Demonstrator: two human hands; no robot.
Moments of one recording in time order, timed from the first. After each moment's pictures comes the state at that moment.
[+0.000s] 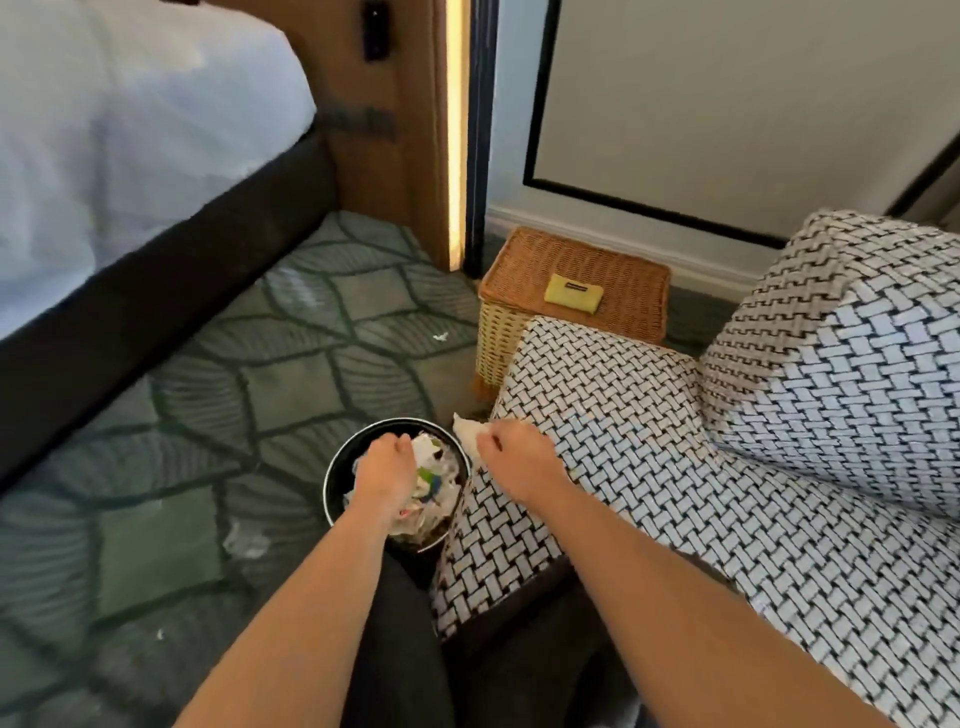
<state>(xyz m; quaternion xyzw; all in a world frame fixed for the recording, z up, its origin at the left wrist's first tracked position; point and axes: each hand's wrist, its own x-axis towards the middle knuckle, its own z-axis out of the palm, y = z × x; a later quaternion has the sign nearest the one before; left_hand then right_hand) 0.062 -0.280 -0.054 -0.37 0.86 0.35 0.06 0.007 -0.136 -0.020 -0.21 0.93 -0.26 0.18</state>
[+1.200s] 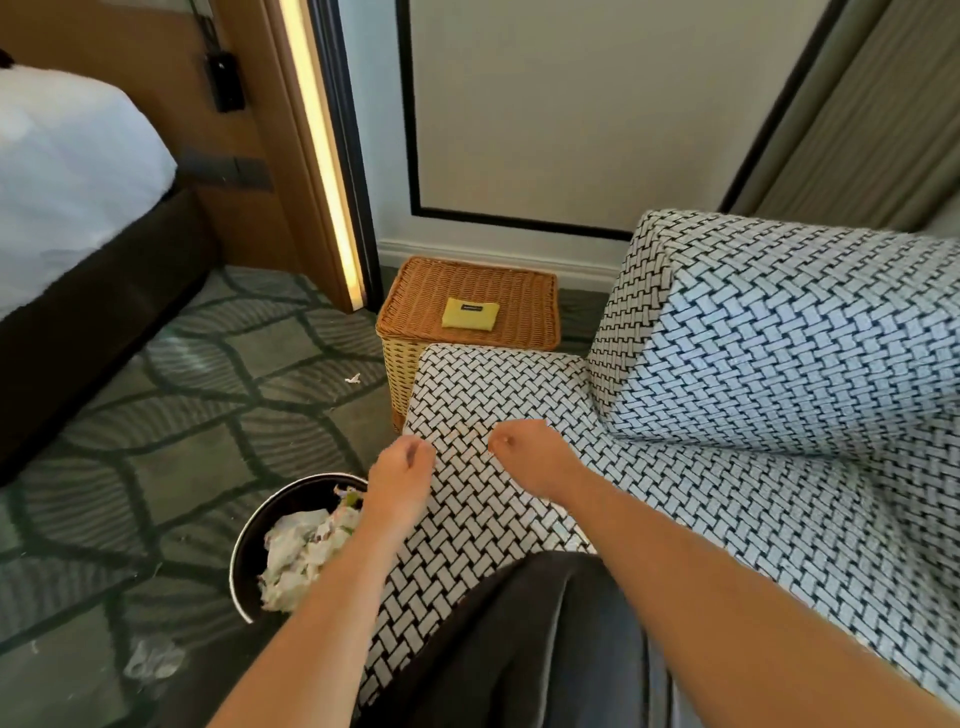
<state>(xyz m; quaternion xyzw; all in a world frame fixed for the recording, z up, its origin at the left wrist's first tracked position) 0.015 -0.191 -0.025 -0.19 0.85 0.49 -0.01 -0.040 -0.038 -0.013 -0.15 0.94 -0.26 0.15</state>
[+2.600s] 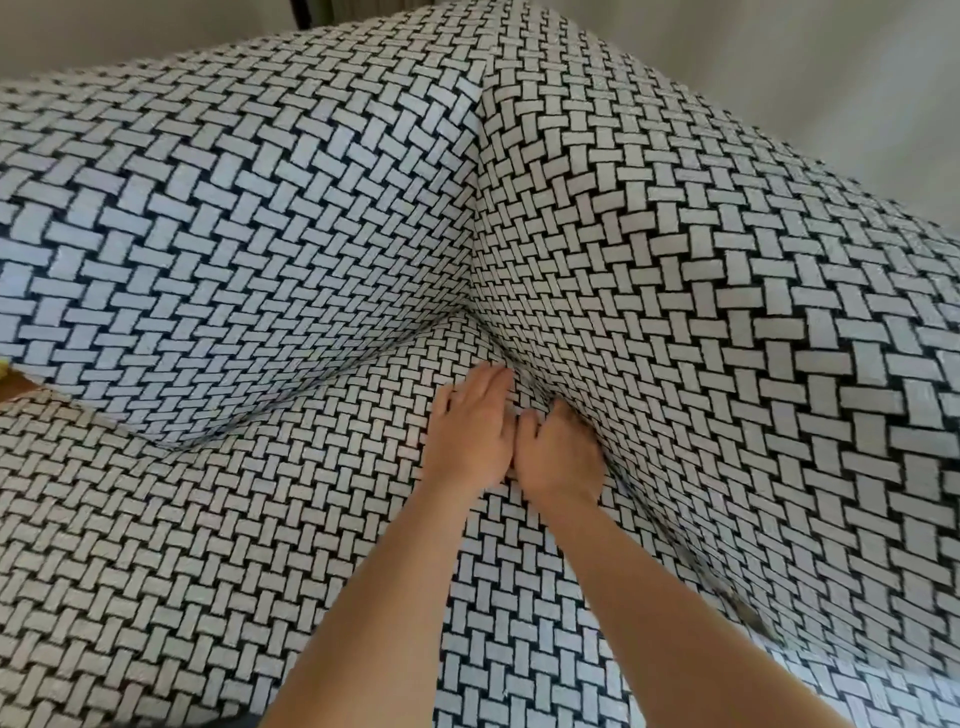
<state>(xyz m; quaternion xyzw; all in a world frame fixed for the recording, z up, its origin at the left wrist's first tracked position) 0.009 0.248 -0.069 0.38 0.90 0.20 0.09 0.069 0.323 -0.079 0.46 0.87 -0.18 -0.01</state>
